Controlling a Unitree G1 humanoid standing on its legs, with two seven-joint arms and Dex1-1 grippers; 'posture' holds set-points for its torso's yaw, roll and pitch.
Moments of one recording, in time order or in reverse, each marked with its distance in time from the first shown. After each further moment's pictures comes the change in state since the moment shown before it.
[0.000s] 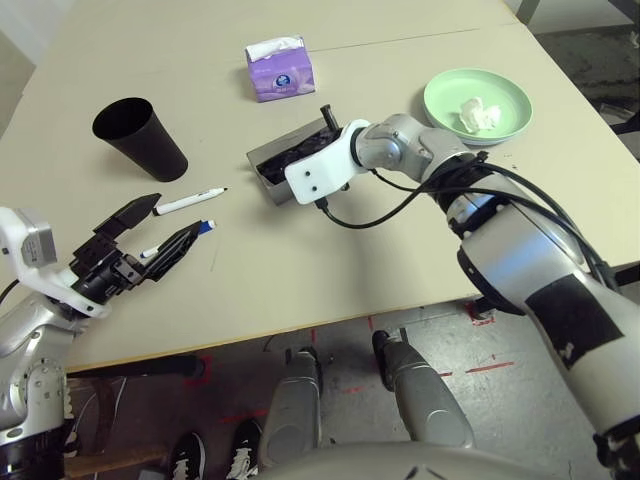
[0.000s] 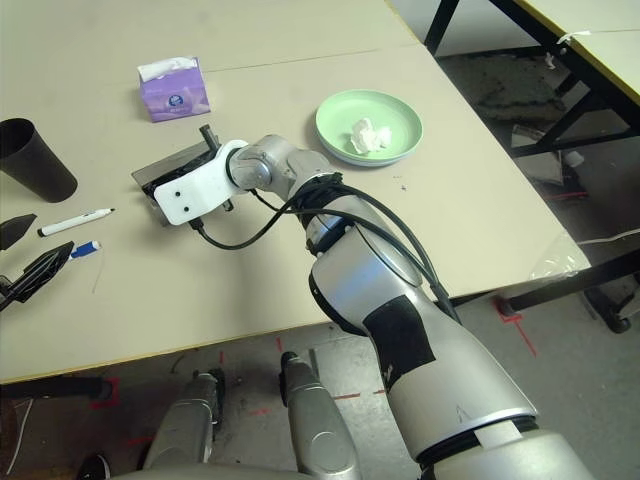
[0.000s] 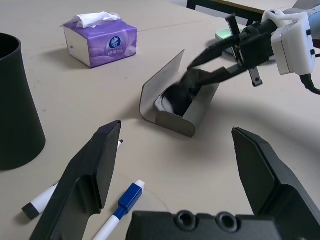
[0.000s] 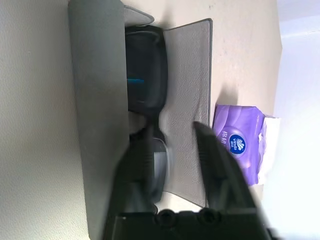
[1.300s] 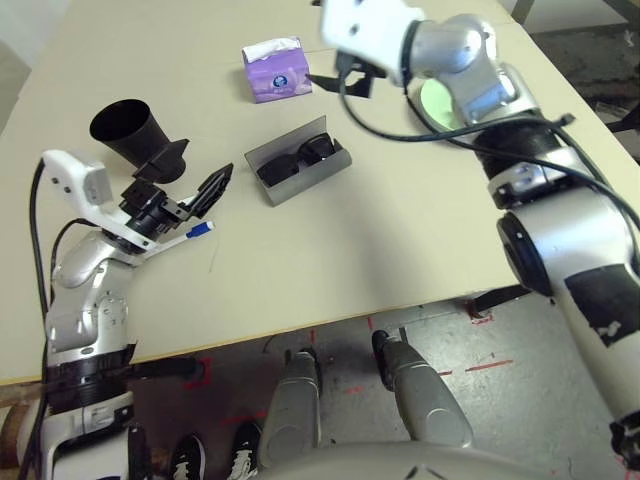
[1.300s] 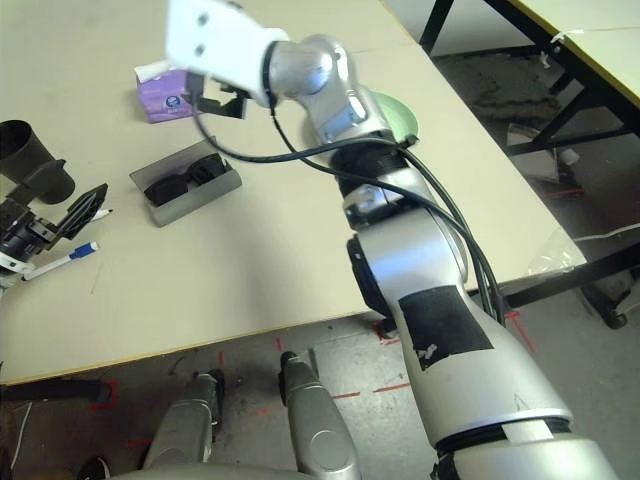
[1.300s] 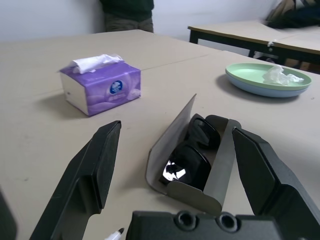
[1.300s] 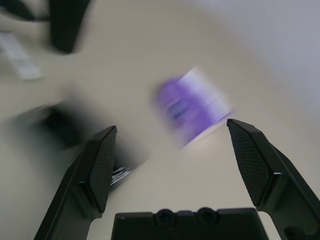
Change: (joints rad) left arm -0.371 -0.099 -0.188 0.203 0.168 -0.096 0.134; right arm 0.252 -0.279 -0.468 -0.780 0.691 0.837 0.632
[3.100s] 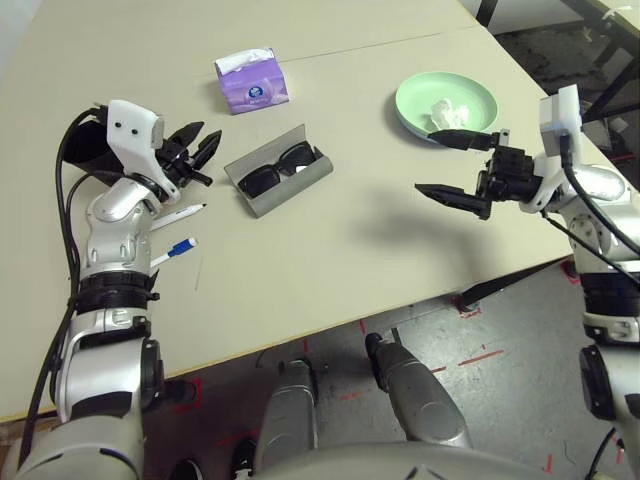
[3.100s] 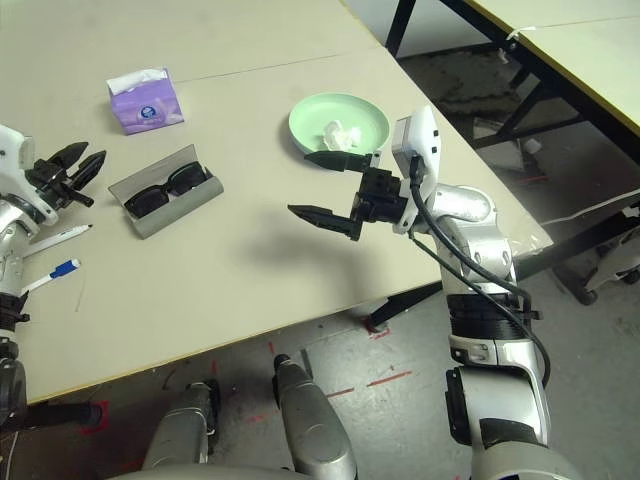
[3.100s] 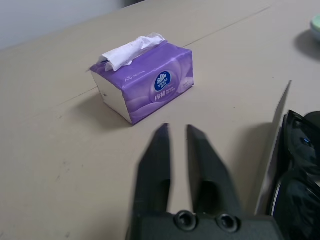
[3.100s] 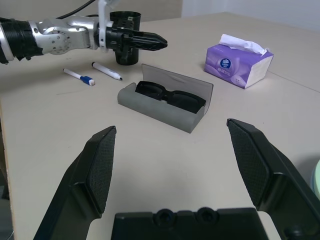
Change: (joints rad) left arm -0.438 0.041 -0.161 0.620 0.381 -0.210 0.194; right arm 0.581 -0.194 -0.218 -0.420 0.454 0.014 0.133
